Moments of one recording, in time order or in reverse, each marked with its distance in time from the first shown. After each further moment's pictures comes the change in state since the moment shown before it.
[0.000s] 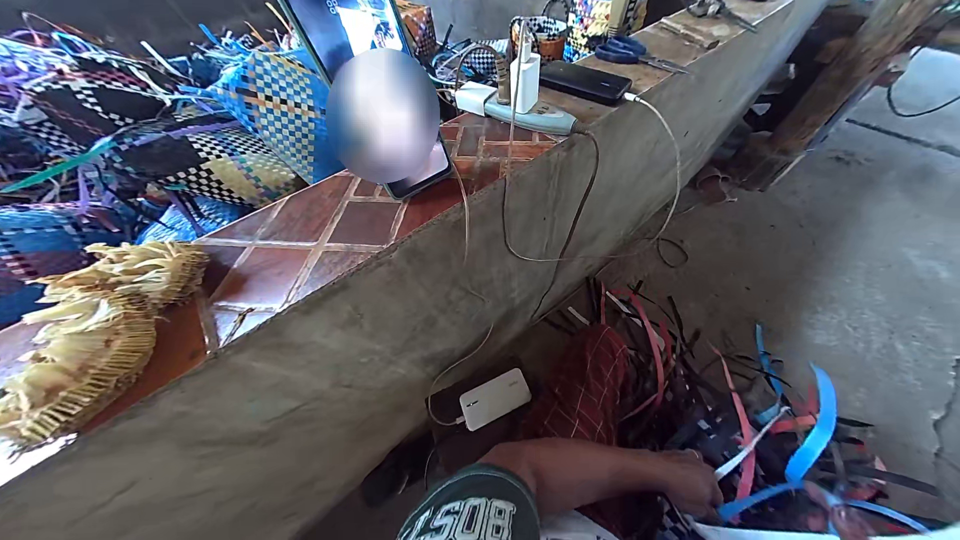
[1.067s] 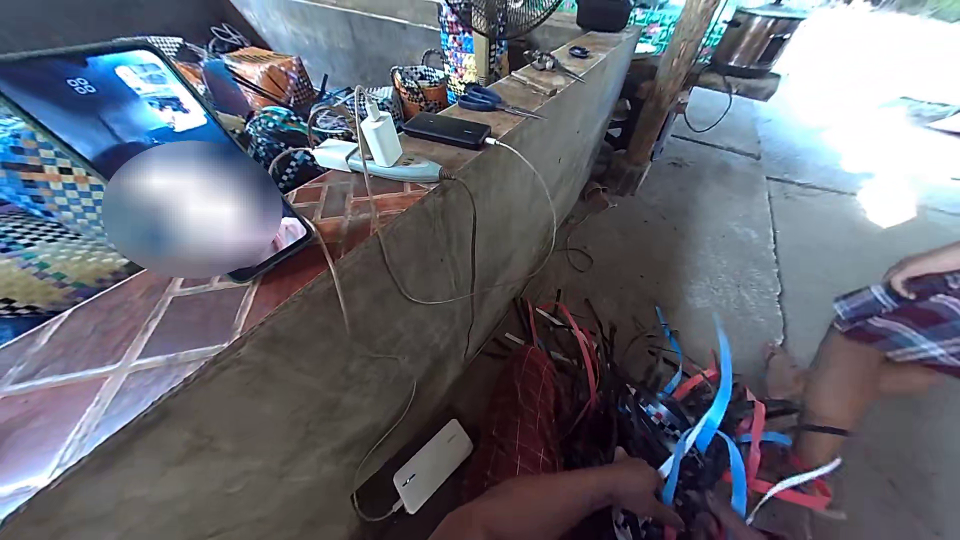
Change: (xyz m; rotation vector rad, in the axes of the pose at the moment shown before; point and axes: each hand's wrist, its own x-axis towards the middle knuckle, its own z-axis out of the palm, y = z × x) left_hand 0.016 -0.001 0.014 -0.198 -0.071 -0.096; right_hand -0.010 0.071 -0.032 -0.002 0.064 0.299
